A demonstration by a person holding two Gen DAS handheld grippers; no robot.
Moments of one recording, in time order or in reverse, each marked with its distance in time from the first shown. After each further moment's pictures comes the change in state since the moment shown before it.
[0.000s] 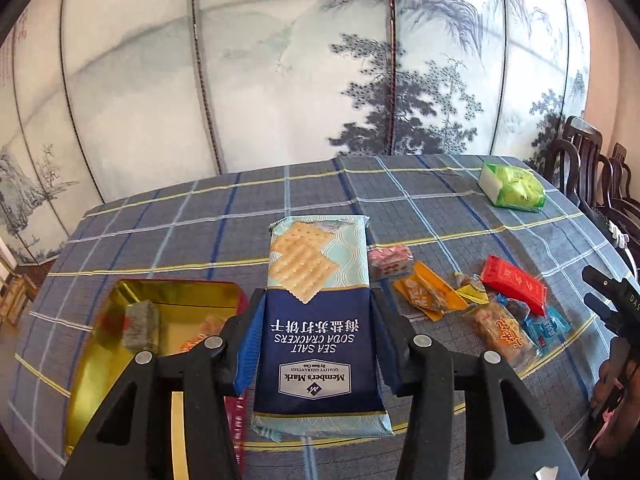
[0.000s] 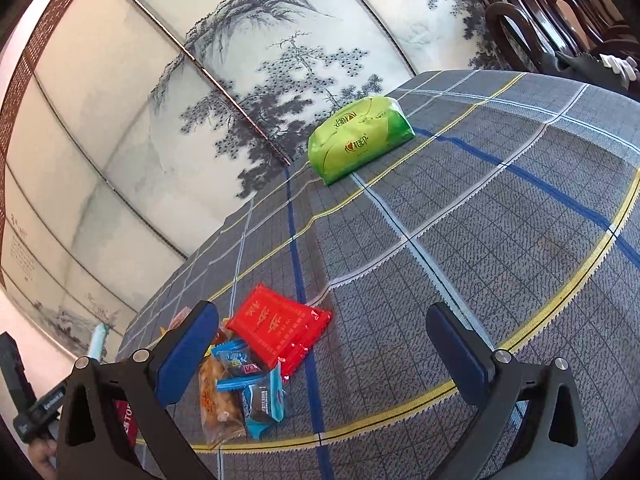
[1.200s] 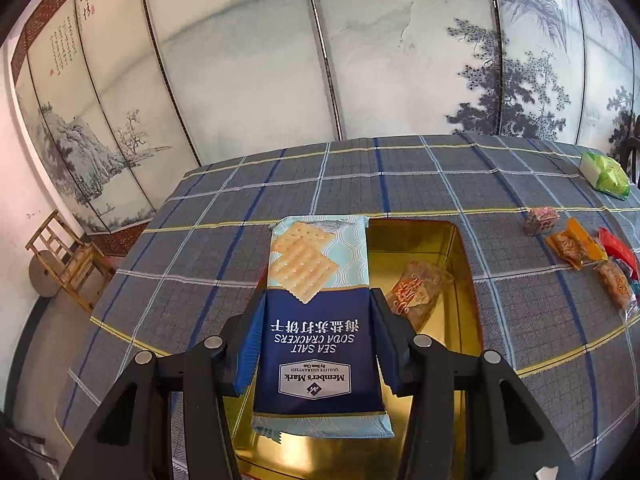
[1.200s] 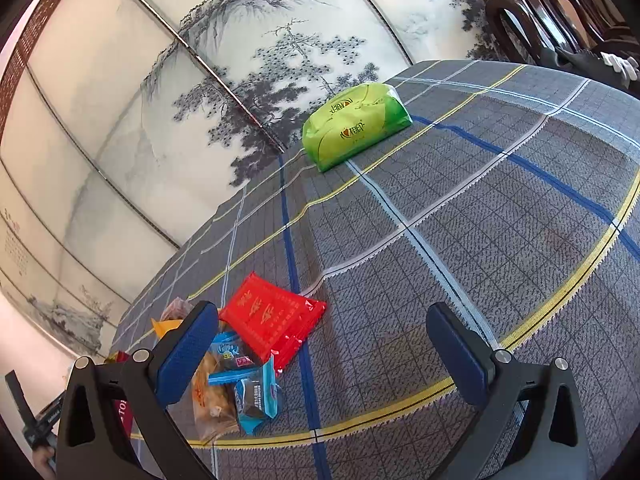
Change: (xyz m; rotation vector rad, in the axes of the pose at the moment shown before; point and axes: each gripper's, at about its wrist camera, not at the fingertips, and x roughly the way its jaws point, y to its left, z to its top) left arm -0.015 0.137 -0.061 -0.063 0.066 0.264; right arm 0.009 0.002 -0.005 -0.002 0.039 -0.026
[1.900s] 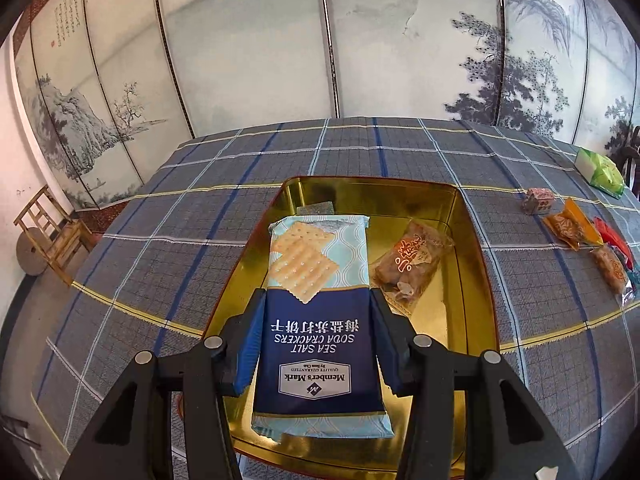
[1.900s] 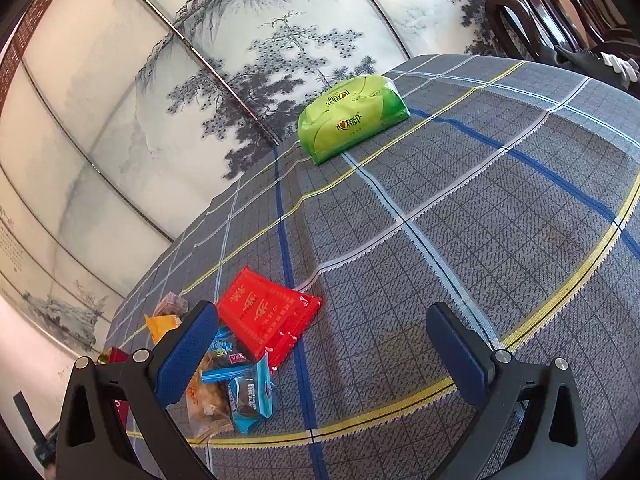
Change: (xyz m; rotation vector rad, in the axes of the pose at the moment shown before) left arm 0.008 0.006 -0.030 -0.046 0.037 -0.054; right arm 0.007 0.003 -0.002 -0.006 0.023 -0.023
